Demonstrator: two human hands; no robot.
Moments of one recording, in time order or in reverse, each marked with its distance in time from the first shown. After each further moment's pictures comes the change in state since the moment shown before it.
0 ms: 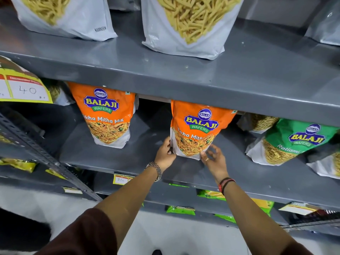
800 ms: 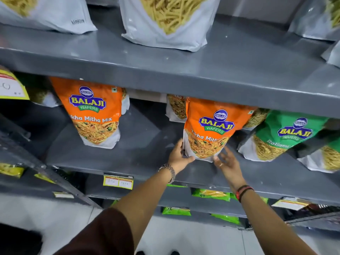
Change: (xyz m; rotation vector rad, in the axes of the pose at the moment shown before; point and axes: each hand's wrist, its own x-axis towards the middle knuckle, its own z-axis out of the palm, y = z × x) left_hand -0.001 -0.001 0.067 -0.005 -0.113 0.025; right_hand -0.013 0.009 -0.073 0.018 -0.046 -0.063
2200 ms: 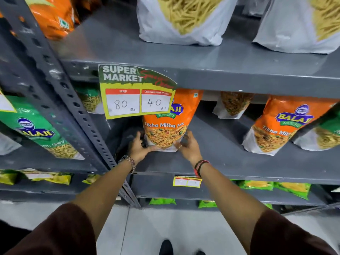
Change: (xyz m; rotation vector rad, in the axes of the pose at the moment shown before) left_hand -0.020 -0.033 -0.363 0.254 0.217 -0.011; right_hand -0.032 -0.054 0.351 -0.157 -0.129 -0.093
